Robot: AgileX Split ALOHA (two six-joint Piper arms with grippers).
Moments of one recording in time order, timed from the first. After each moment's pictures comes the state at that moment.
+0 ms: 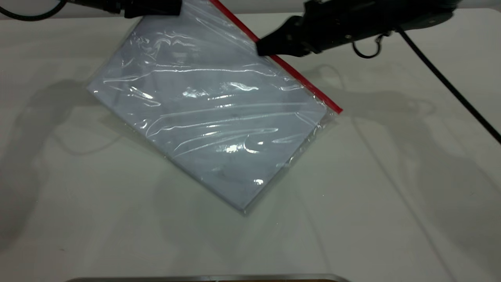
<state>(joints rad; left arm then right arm) 0.04 2.53 -1.74 -1.40 1.15 1.99 0.20 2.58 -1.60 1.61 0.87 -1.86</state>
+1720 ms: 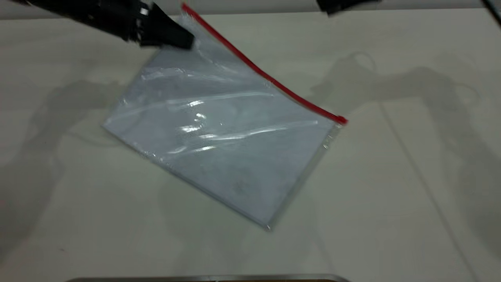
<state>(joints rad) -0.03 2.59 -1.75 -1.24 1.03 1.35 0.06 2.40 -1.79 1.07 1.17 -1.23</state>
